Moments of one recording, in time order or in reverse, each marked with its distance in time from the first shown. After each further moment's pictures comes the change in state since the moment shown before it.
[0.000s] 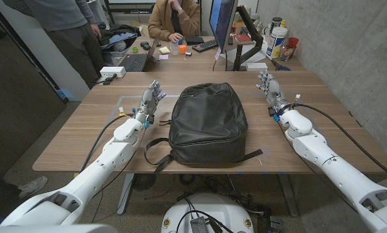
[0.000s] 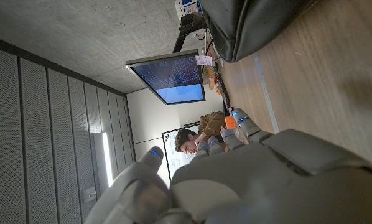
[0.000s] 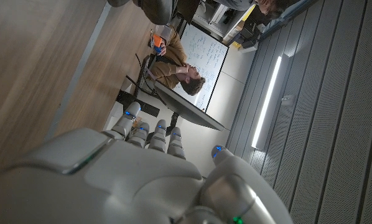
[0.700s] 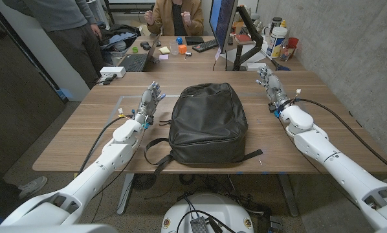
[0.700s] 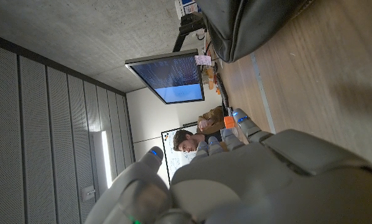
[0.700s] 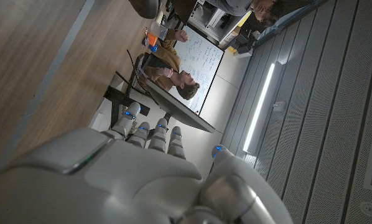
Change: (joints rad) left arm 0.010 0.001 -0.005 0.004 -0.010 -0.006 -0.008; left_hand 0.000 0.000 0.000 0.000 0.000 0.000 0.000 0.000 0.000 0.000 0.000 0.000 0.000 0.000 0.000 0.000 0.000 0.000 0.000 -0.007 0.000; right arm 0.012 -0.023 -0.001 -0.042 -0.035 -0.015 -0.013; right_hand 0.000 0.000 0.000 0.000 0.000 0.002 0.002 0.000 0.000 0.006 0.005 0.000 0.000 0.009 -0.002 0.000 0.000 0.000 0.000 -0.008 0.000
